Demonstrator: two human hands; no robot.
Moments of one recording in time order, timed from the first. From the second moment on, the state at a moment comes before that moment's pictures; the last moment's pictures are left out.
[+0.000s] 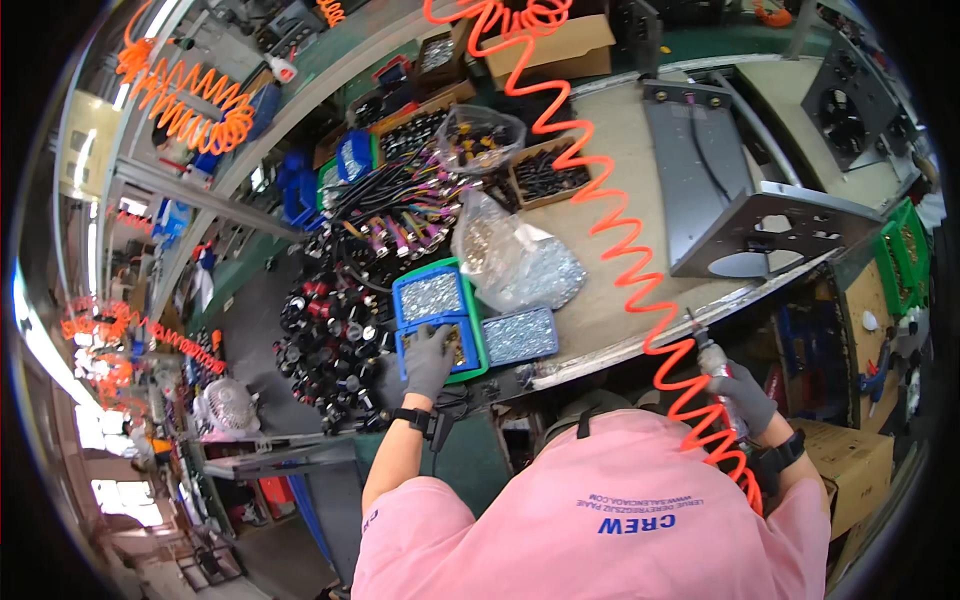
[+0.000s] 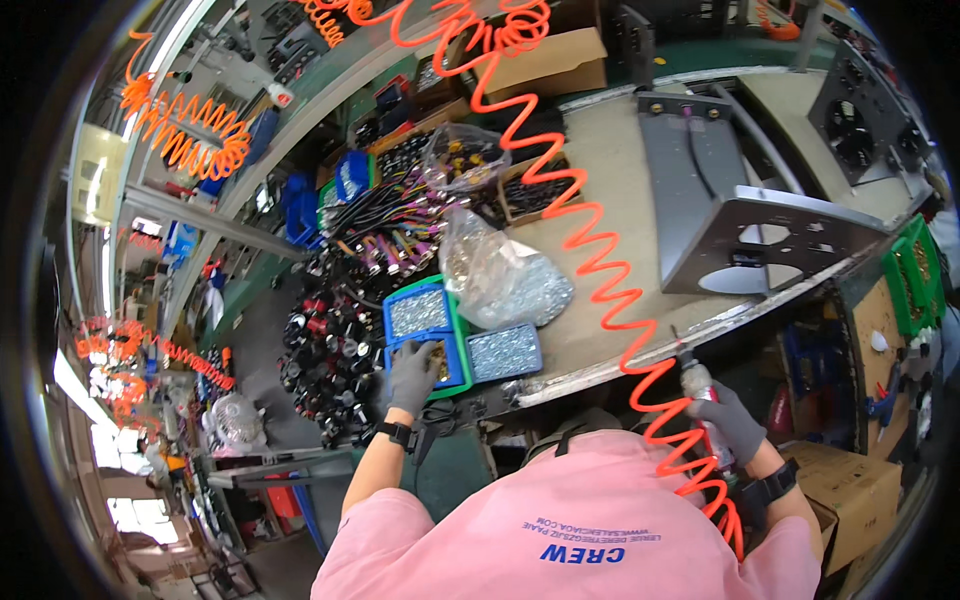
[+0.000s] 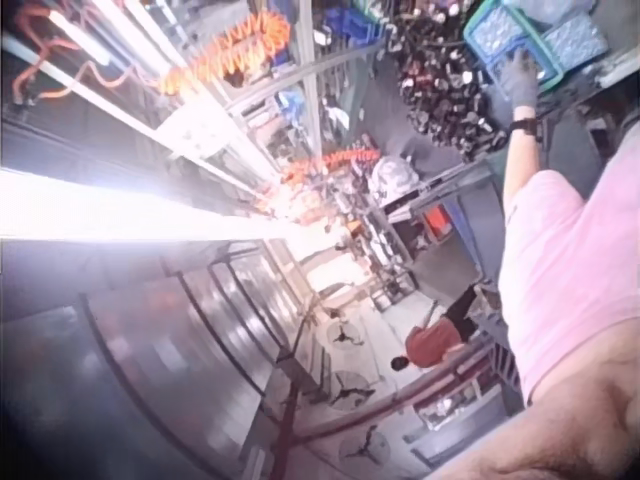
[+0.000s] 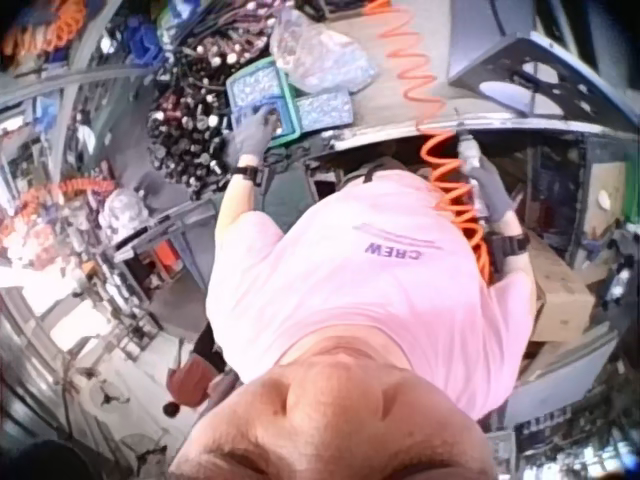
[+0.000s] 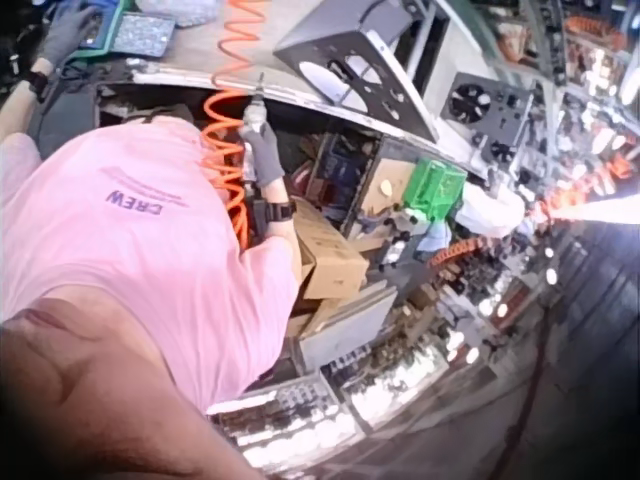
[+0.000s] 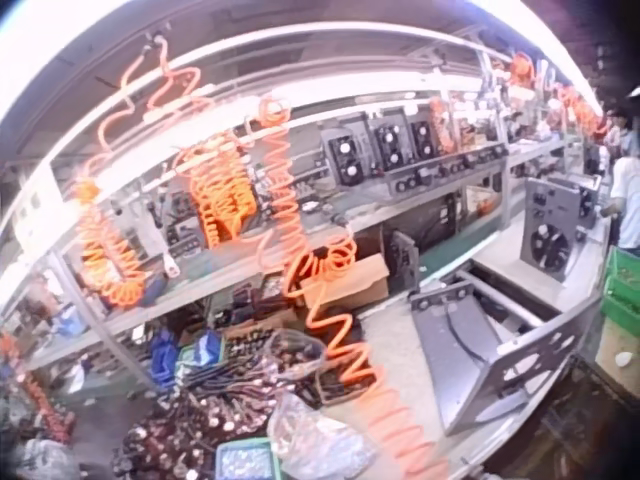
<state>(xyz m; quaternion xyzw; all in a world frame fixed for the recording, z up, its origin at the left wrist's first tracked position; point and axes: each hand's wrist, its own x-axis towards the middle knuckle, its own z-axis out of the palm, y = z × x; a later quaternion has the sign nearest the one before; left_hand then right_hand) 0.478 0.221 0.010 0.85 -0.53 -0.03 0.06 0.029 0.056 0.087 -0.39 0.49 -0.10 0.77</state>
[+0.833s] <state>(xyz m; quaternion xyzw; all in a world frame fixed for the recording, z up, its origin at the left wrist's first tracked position) 0.576 0.258 -0.046 0.40 -0.08 -0.53 0.74 0.025 0.063 0.079 -0.44 0.50 -0.10 0.74</state>
